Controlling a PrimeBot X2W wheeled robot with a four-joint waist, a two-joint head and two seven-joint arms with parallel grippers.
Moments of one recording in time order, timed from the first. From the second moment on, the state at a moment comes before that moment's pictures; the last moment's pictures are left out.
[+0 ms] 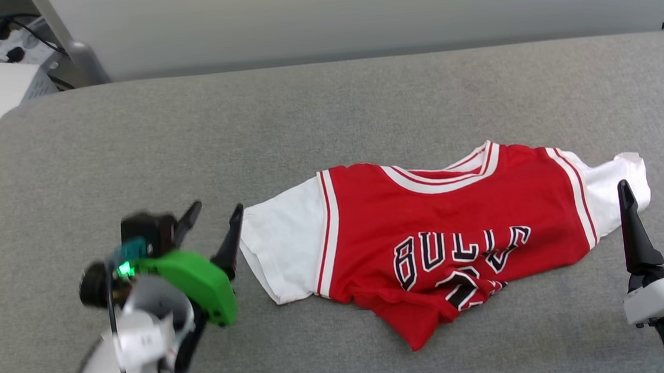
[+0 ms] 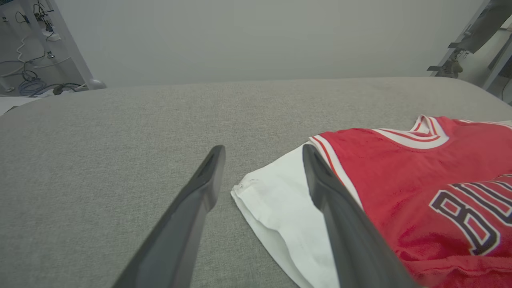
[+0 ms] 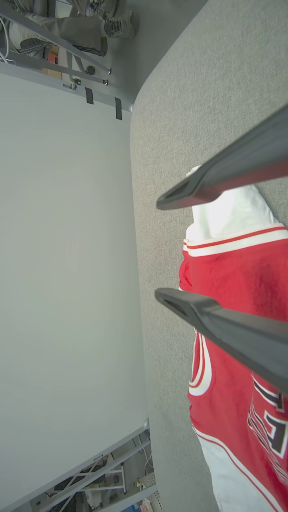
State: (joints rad) left arm -0.30 0.30 -0.32 0.28 -0.47 -0.07 -0.02; right arm -0.03 -0.20 -0.09 0.03 0.31 0.13 -0.17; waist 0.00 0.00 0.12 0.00
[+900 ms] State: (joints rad) left arm -0.64 0.43 -0.45 0.58 -0.56 -0.11 0.60; right arm -0.04 -0.15 -0.05 -0.03 0.27 0.13 -0.15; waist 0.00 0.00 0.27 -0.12
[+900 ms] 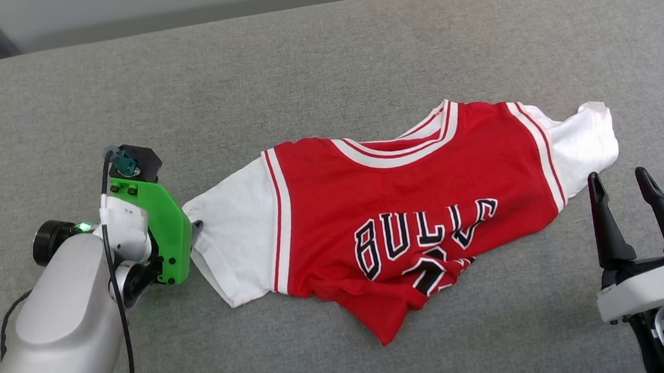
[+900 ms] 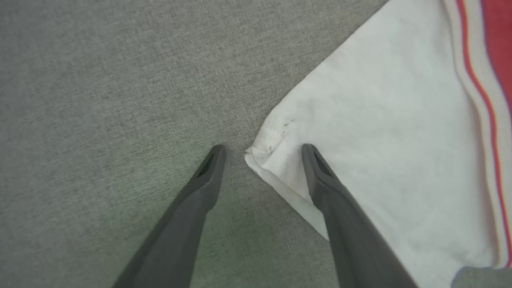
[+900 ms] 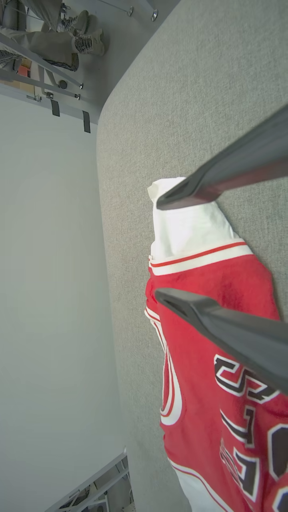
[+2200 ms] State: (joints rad) left arm -0.11 0.48 -0.32 -0.25 -0.74 0.14 0.48; right arm -0.20 -0.38 -0.09 -0.09 0.35 0.13 0.77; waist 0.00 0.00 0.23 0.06
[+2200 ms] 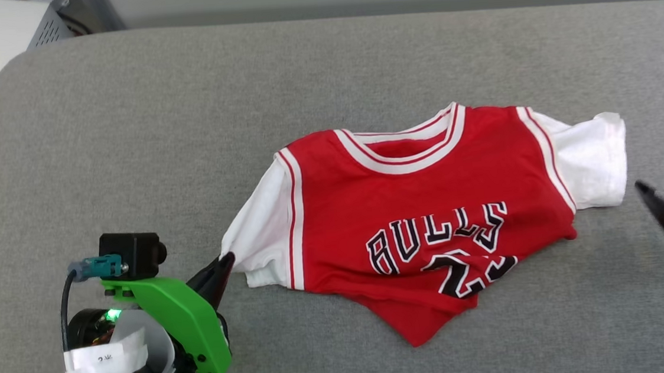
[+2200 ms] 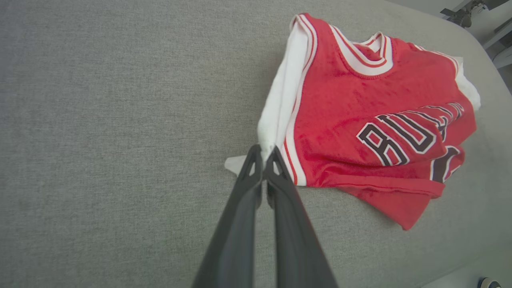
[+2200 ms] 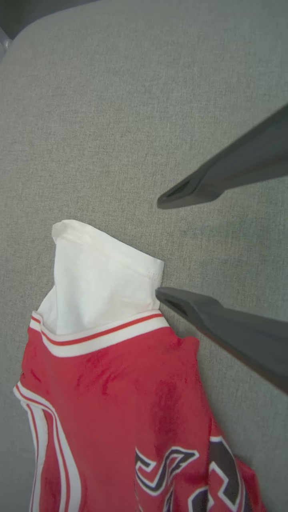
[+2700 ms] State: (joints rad) left arm -0.15 0.46 -0.37 -0.36 -0.71 0.15 0.49; right arm -0.62 -0.44 -0.14 0.21 0.27 0.13 1.04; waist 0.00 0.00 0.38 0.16
